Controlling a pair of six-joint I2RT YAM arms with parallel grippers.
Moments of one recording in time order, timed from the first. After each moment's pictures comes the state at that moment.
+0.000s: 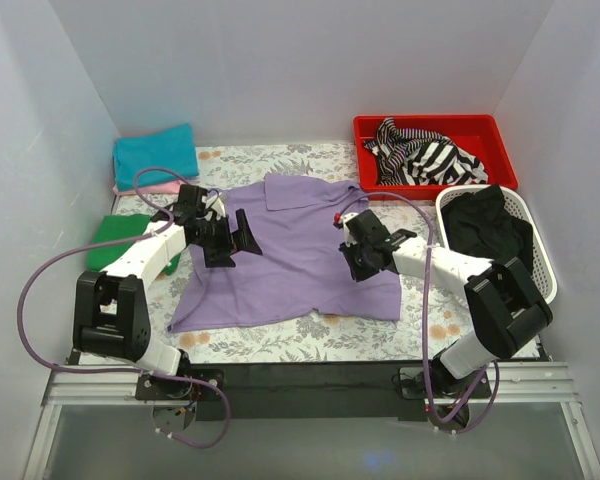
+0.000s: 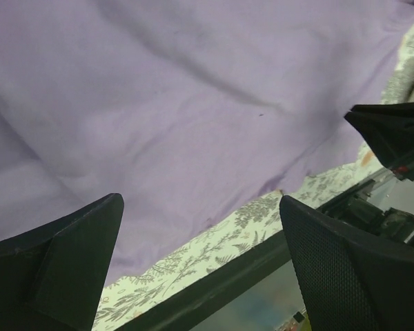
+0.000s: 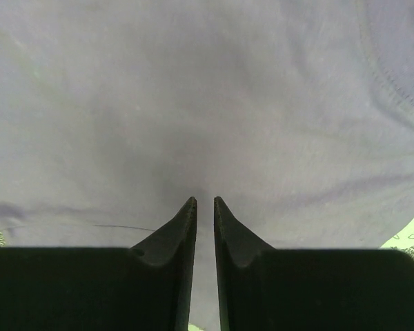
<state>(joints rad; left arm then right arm) -0.17 1.48 1.00 -0.60 0.53 -0.43 0.65 1.53 0.90 -0.44 0.00 0.12</state>
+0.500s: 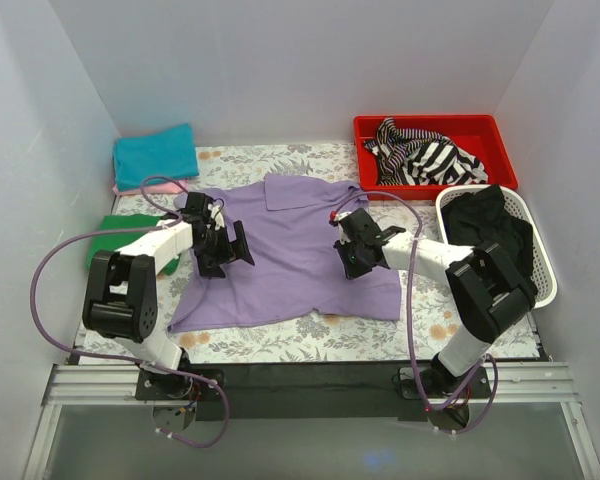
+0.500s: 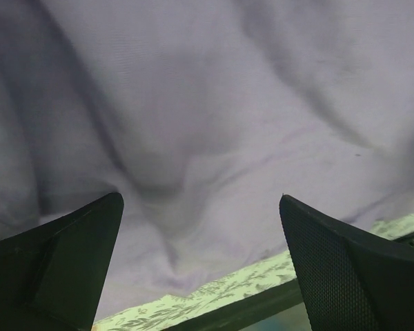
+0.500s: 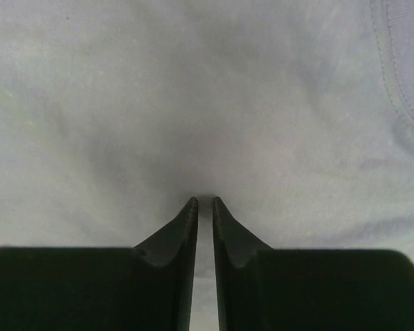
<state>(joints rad) -0.16 1.60 0.96 -0.57 0.34 -0.44 0.65 1.65 0.94 -0.39 -0.01 0.17</state>
